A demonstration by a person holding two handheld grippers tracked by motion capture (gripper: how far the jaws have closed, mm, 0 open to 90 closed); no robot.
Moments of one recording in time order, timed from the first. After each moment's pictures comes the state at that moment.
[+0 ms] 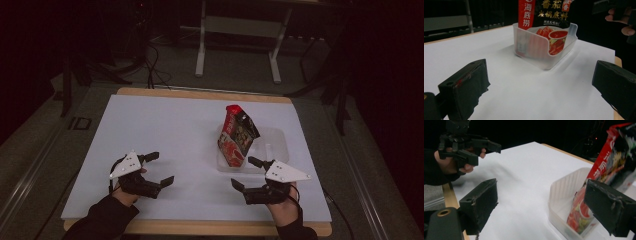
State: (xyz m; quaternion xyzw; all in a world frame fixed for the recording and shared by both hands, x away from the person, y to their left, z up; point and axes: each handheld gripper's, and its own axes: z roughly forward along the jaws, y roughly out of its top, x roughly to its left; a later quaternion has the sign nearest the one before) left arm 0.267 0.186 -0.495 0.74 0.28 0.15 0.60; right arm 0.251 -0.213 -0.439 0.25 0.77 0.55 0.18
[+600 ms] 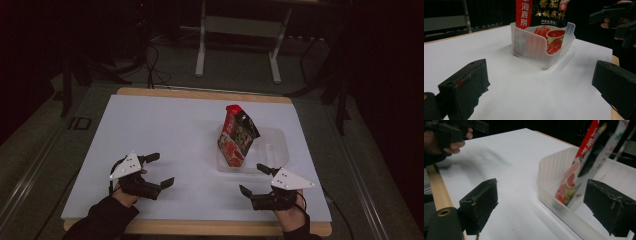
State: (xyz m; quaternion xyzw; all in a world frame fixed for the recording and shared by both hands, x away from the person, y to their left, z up) left arm 0.265 0.186 -0.496 0.74 0.27 0.15 0.60; right arm 0.244 -0.236 -0.460 0.27 0.79 0.52 0.20
